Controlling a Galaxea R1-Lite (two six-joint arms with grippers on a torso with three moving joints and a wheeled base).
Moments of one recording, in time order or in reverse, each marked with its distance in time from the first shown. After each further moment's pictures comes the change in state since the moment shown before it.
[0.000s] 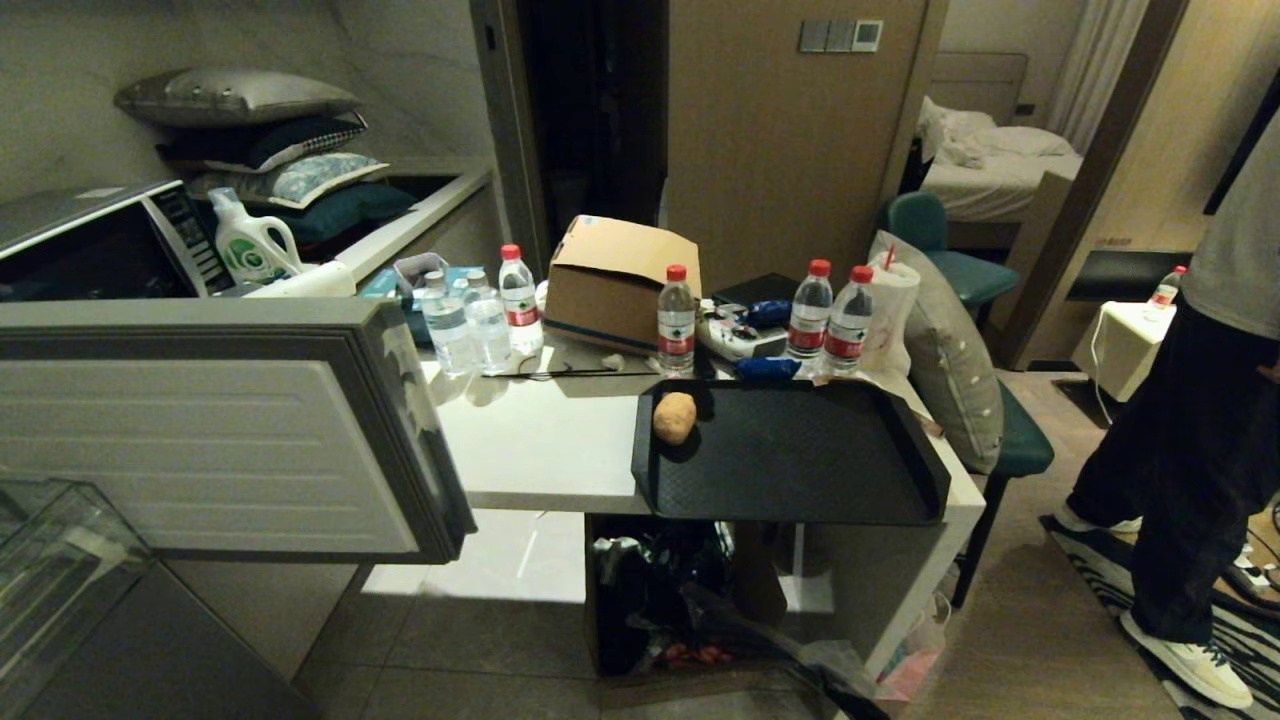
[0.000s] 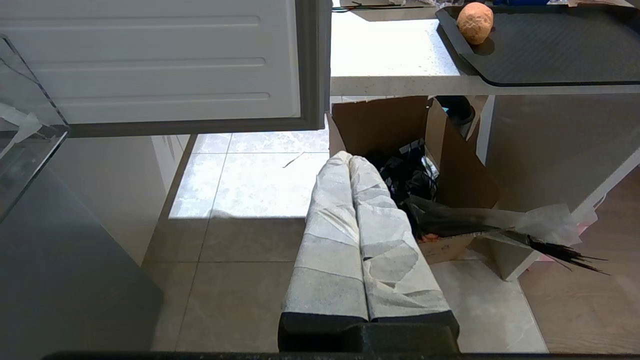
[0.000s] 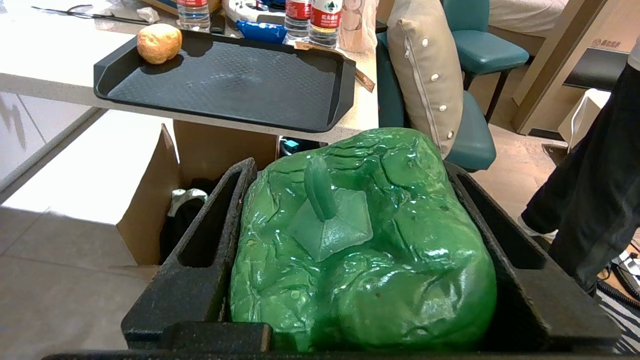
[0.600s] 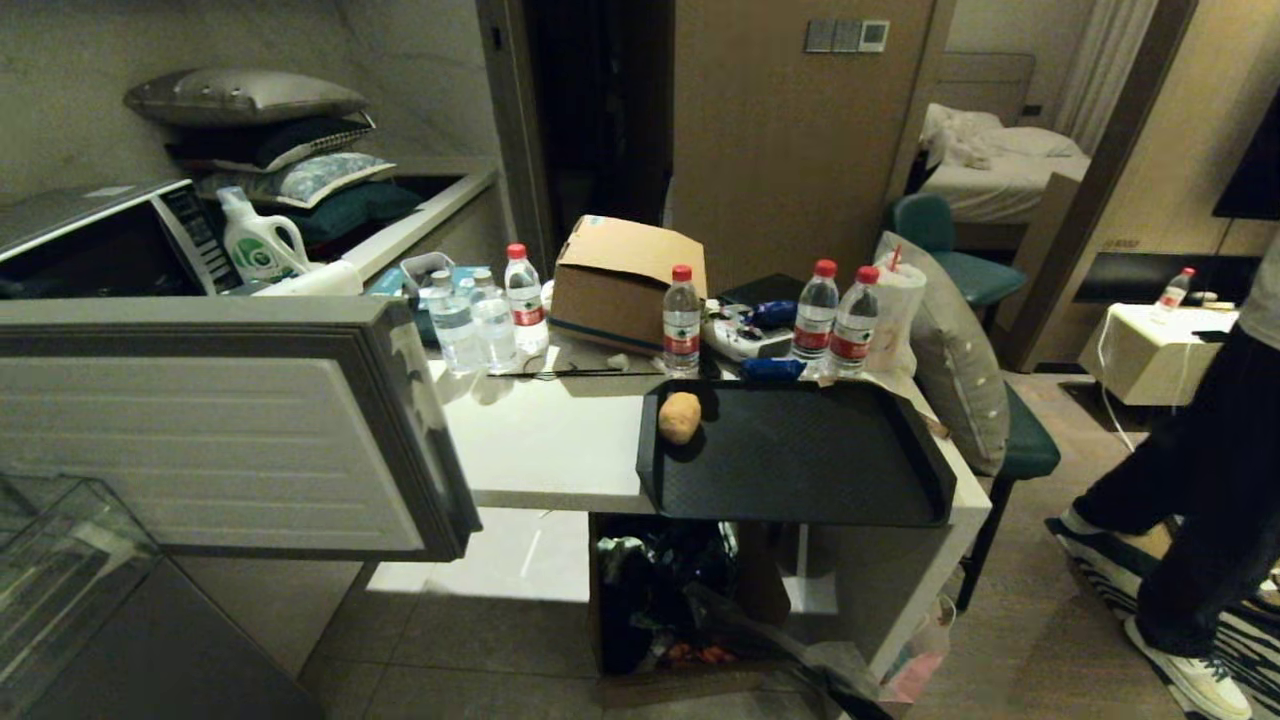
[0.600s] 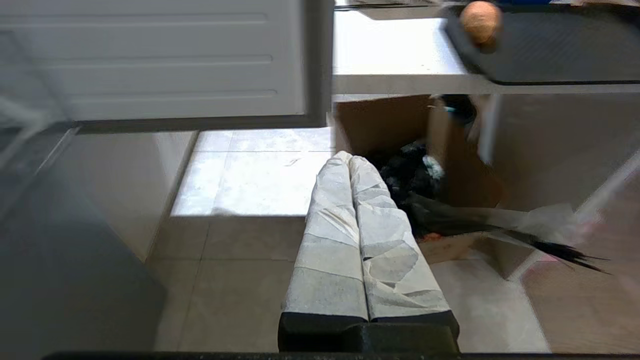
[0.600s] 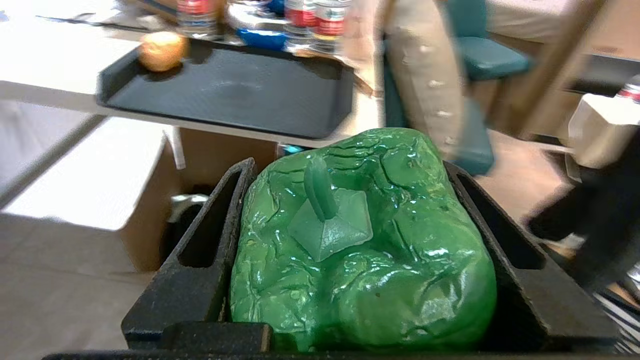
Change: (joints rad) left arm 0.000 0.000 0.000 0.000 0.000 0.000; right arm 0.000 0.000 0.000 -0.011 -0.004 0.002
